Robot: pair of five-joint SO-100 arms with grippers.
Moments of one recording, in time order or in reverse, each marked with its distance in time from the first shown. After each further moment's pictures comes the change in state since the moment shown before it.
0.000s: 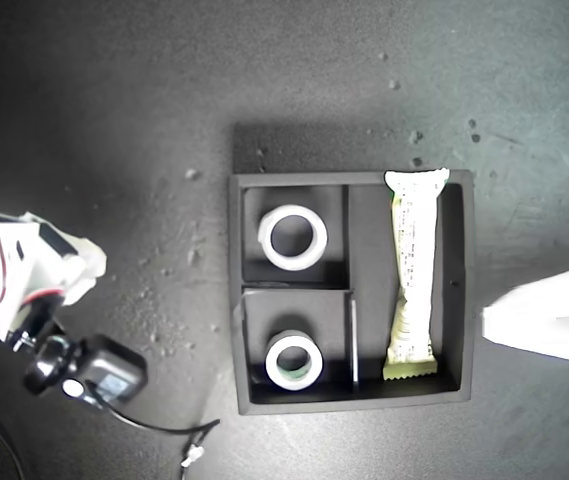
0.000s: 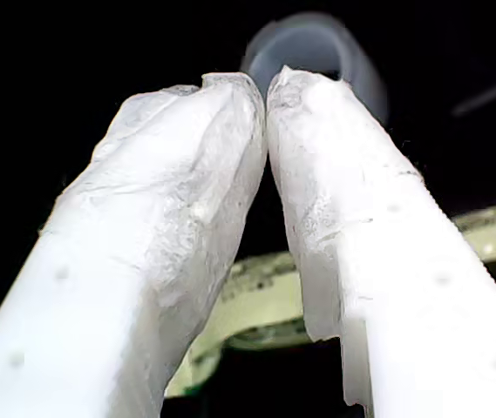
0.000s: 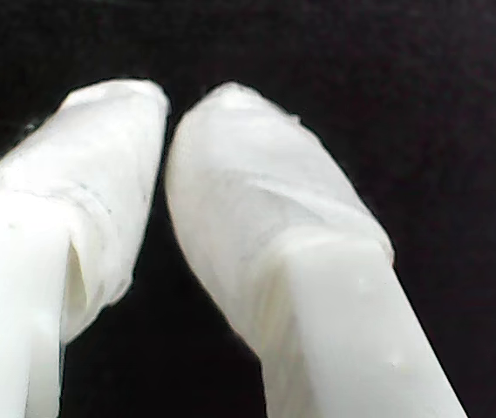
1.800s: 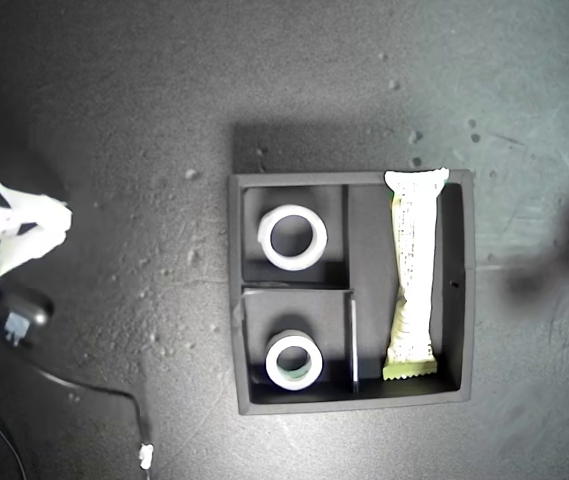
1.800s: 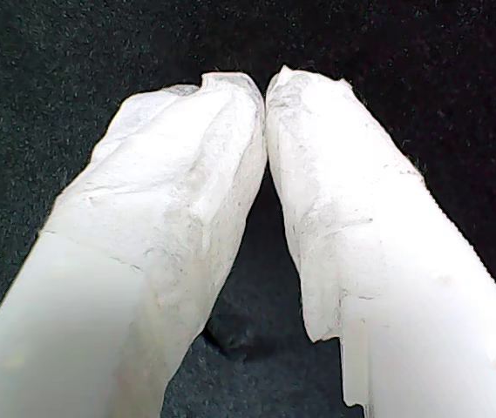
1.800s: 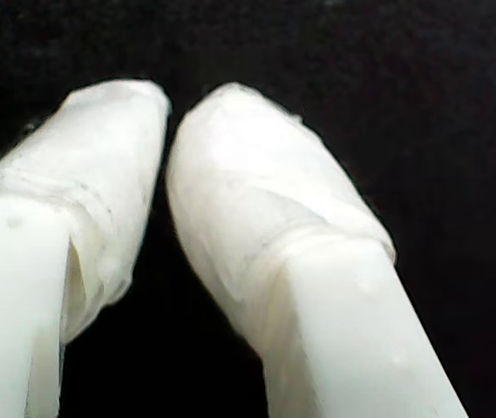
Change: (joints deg) arm 0 -9.6 66.4 42.5 17.5 1.4; arm 1 11.3 52.6 40.4 65.2 -13.4
